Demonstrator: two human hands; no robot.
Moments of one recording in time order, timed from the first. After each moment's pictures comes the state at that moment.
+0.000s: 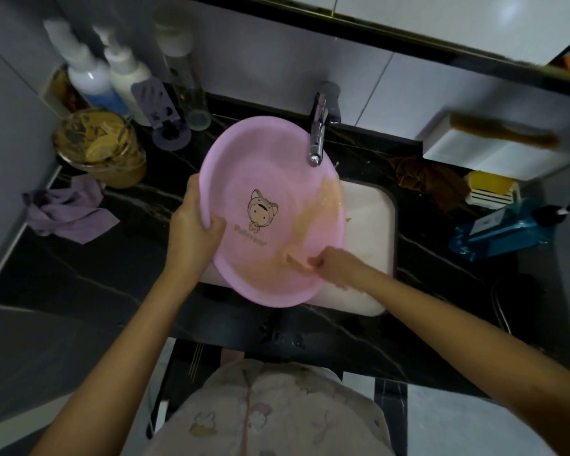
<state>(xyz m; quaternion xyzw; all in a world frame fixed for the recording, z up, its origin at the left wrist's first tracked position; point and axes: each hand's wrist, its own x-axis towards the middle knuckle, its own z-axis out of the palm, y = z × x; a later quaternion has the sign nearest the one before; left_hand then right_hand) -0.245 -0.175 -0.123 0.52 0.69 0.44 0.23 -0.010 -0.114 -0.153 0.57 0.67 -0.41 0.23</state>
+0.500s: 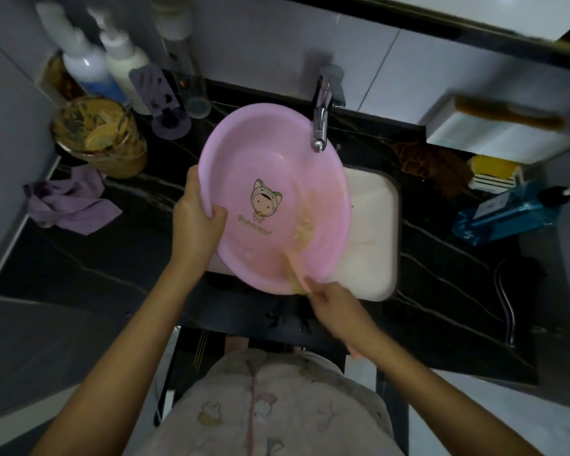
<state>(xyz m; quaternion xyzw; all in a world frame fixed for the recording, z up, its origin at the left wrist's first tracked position) -0.248 -0.177 -0.132 0.51 0.71 0.43 0.22 -0.010 -0.217 -0.136 0.62 0.61 -0.49 0.04</state>
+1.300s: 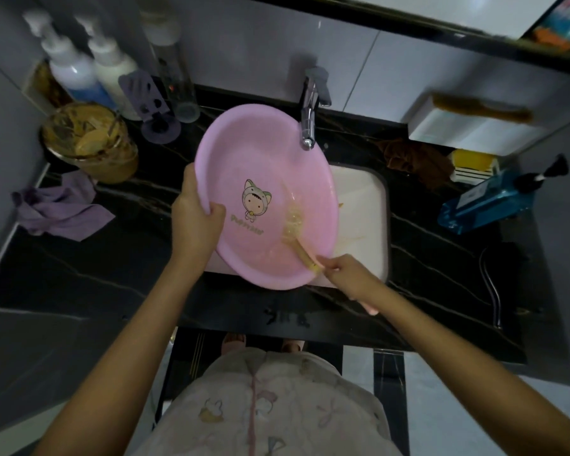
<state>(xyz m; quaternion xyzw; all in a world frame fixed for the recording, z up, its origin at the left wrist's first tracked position) -0.245 -0.179 -0.129 0.50 0.70 0.45 0.22 0.016 -0.183 -0.154 0.64 0.59 -0.49 0.05</state>
